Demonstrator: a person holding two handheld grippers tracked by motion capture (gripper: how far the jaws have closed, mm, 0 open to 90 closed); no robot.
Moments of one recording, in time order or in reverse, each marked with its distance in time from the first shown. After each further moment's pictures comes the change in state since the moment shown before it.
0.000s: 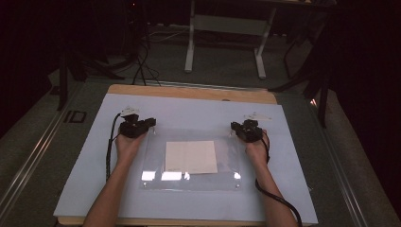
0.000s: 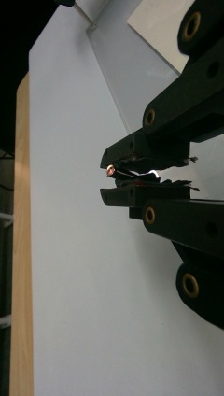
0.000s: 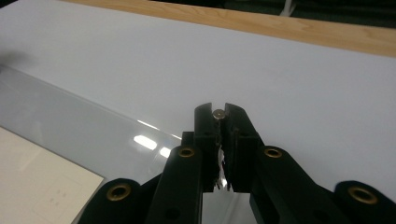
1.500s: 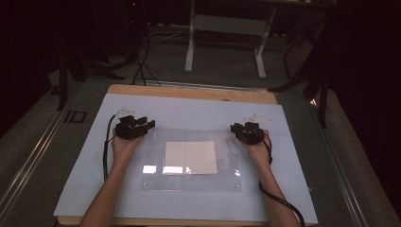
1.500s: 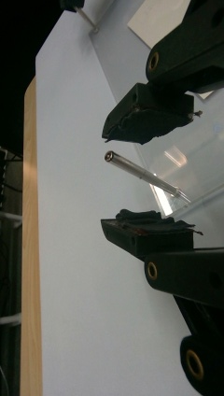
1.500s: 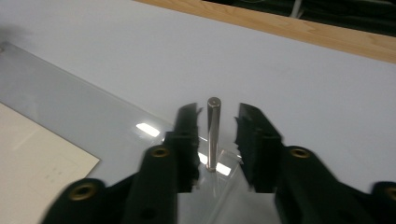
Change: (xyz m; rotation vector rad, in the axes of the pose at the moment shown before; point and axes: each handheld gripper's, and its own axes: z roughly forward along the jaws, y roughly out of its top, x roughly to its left) left arm 0.005 -0.007 -0.012 -0.048 -0.015 0.028; right arm -0.004 -0.007 -0.003 0.002 0.019 -0.075
